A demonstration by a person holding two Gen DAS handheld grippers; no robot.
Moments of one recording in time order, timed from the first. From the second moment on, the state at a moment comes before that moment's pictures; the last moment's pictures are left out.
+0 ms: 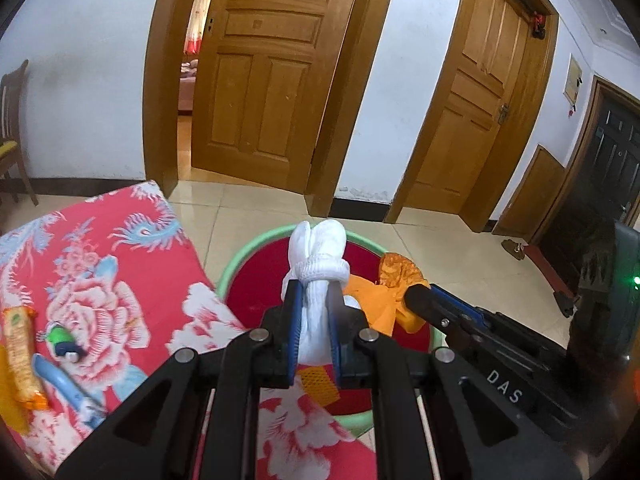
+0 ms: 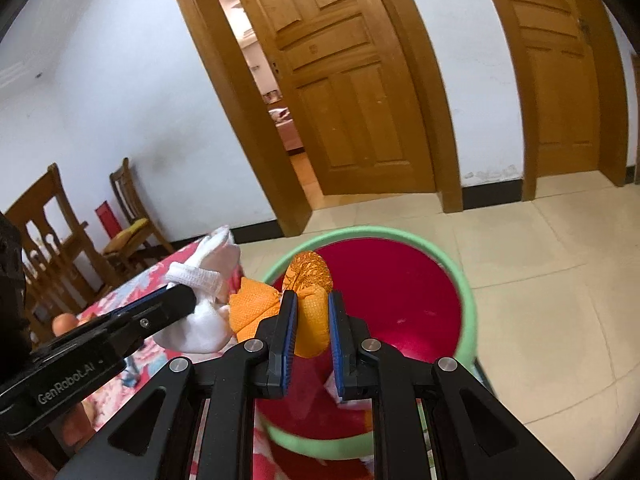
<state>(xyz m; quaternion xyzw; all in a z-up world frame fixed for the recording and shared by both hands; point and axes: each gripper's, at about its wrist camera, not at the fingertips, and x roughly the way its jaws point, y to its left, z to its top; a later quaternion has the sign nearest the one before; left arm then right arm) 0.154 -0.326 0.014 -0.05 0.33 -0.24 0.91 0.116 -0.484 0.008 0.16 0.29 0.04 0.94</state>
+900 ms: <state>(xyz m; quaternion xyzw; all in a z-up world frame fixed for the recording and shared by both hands) 0.142 -0.342 -0.003 -0.05 0.33 -0.23 0.91 0.128 -0.487 -0.002 0.13 0.32 0.00 0.94</state>
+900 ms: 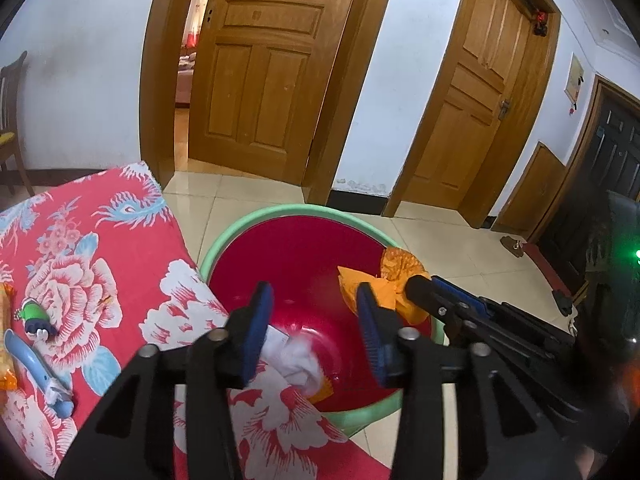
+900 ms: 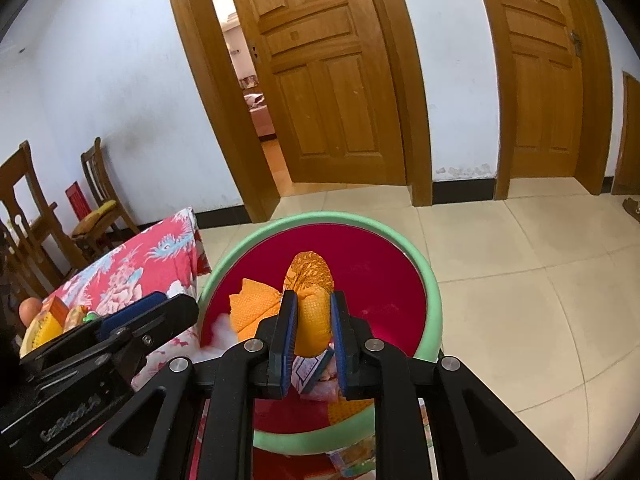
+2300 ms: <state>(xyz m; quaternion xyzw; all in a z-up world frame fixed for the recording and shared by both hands) 0.139 -0.288 0.010 -0.04 0.32 -0.18 0.93 0.126 -0.454 0.016 0.08 0.32 -0.02 0.95</state>
